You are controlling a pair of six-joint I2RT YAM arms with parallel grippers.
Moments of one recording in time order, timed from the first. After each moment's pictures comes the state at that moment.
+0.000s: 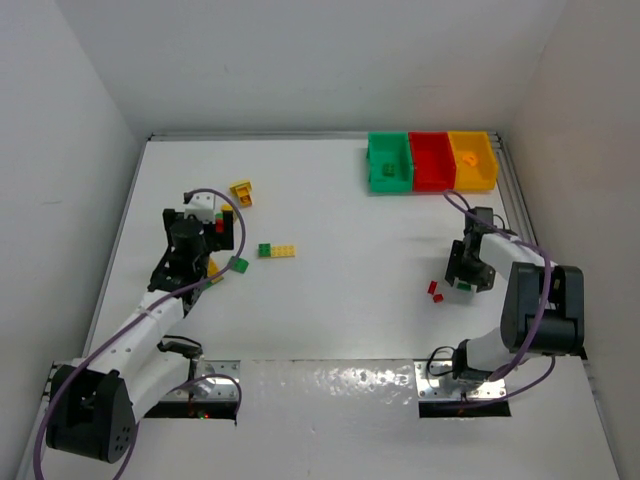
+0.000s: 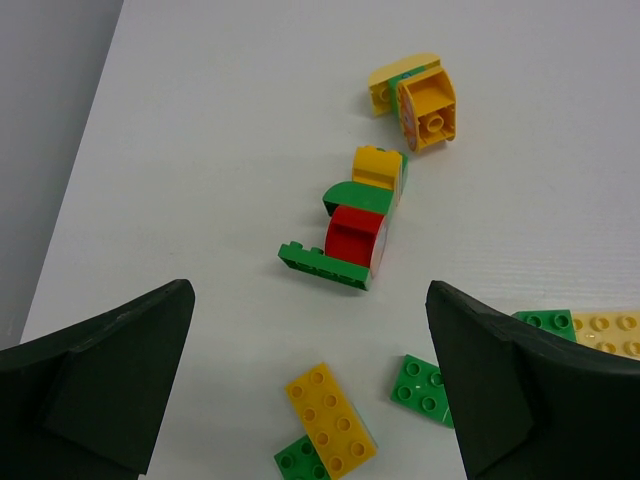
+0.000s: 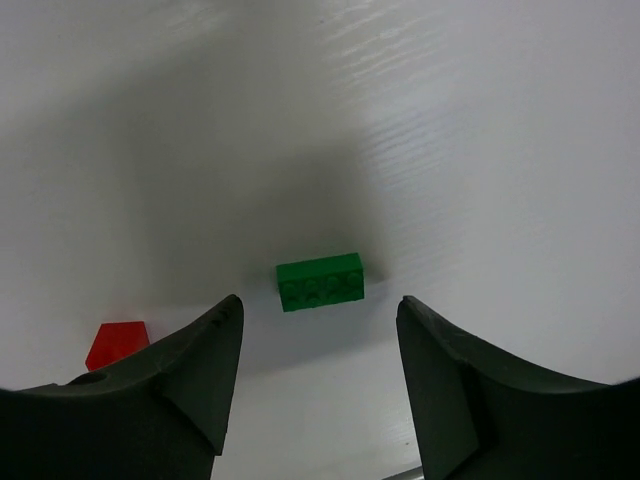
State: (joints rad) left arm -0.19 0.93 0.46 0.13 -0.33 0.07; right arm -0.13 1.49 0.71 -0.56 0.22 0.20
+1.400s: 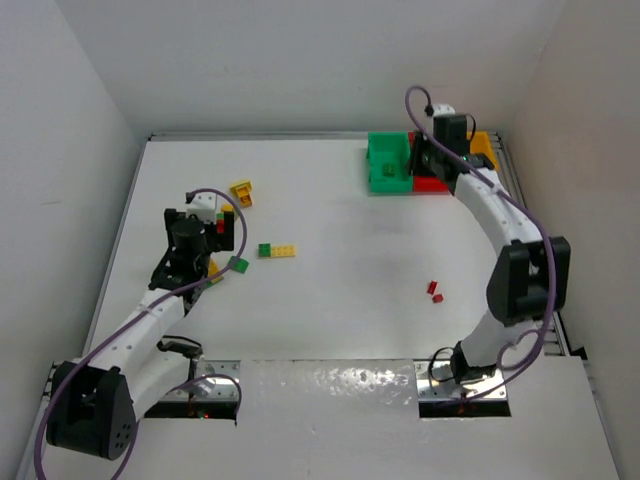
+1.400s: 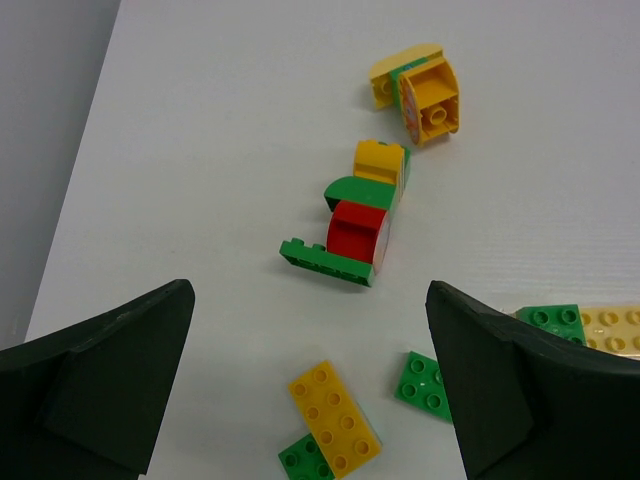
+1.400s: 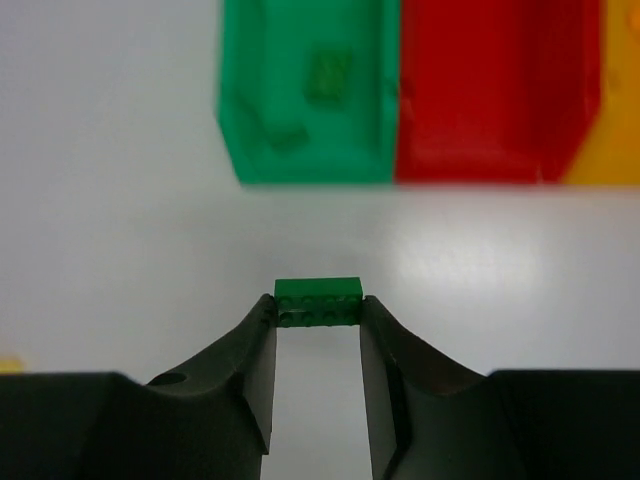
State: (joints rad) left arm -0.19 0.94 0.46 0.14 -0.33 0.08; right arm 0.12 1.62 1.31 -0.43 0.03 0.13
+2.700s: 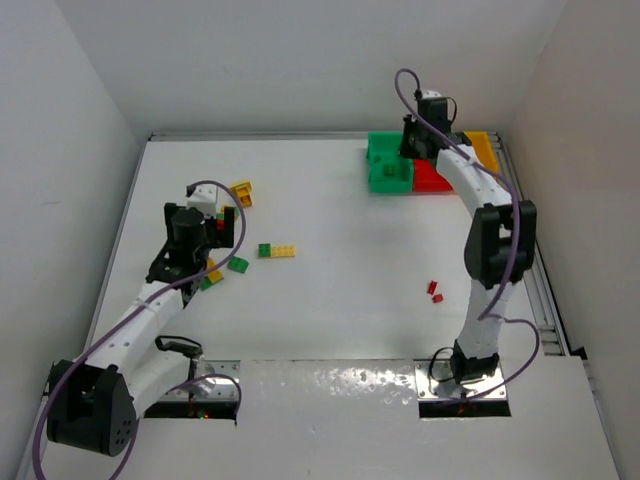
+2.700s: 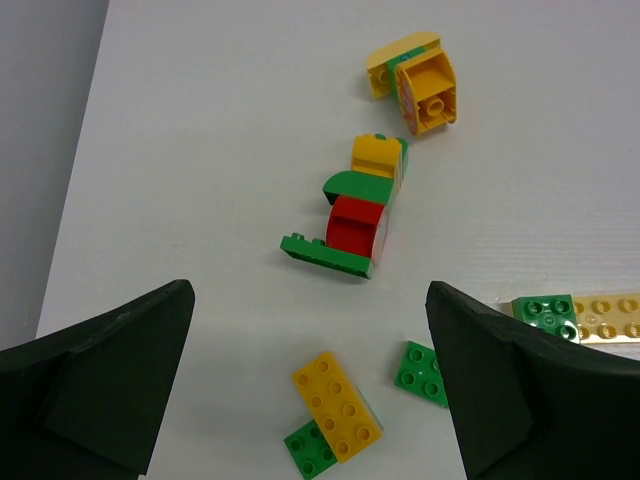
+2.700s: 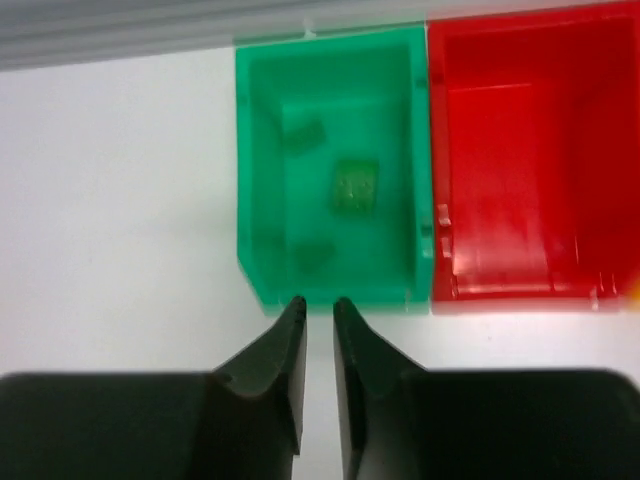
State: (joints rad) left arm -0.19 0.97 0.55 0.00 -0.32 0.08; right arm 0.15 2.06 1.78 -0.35 0.05 0.23
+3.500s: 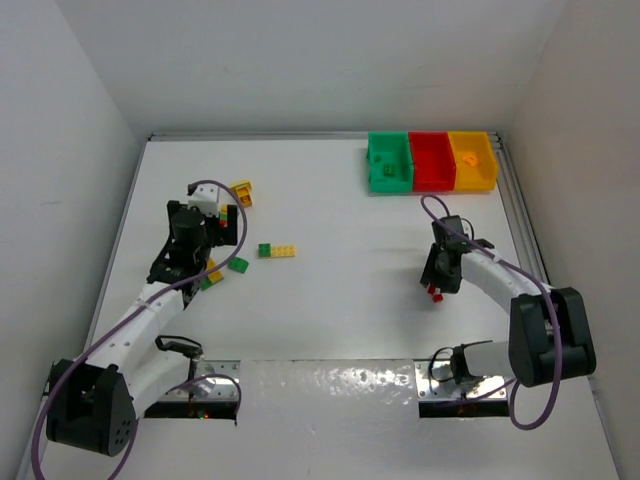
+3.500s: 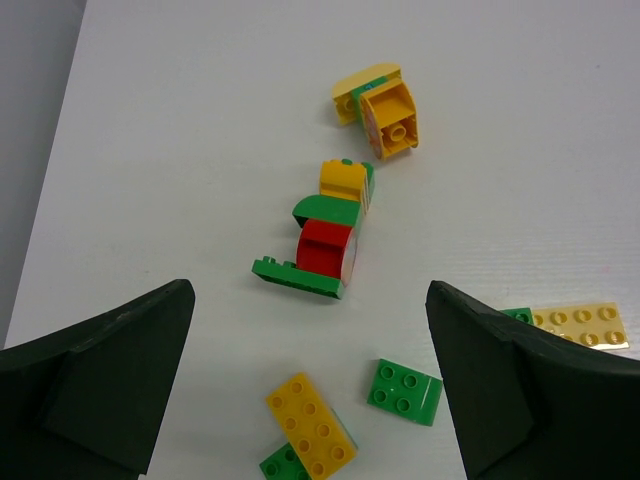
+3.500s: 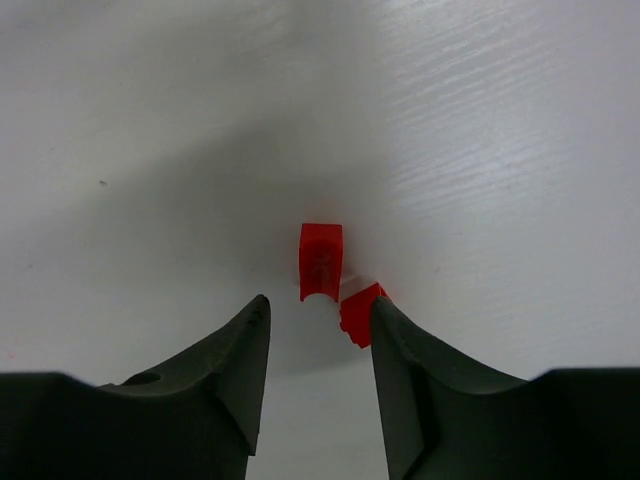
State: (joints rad) left arm -0.20 0.96 0.54 0.07 -0.26 0.06; right arm 0.15 1.33 0.62 -0.55 0.16 0.50
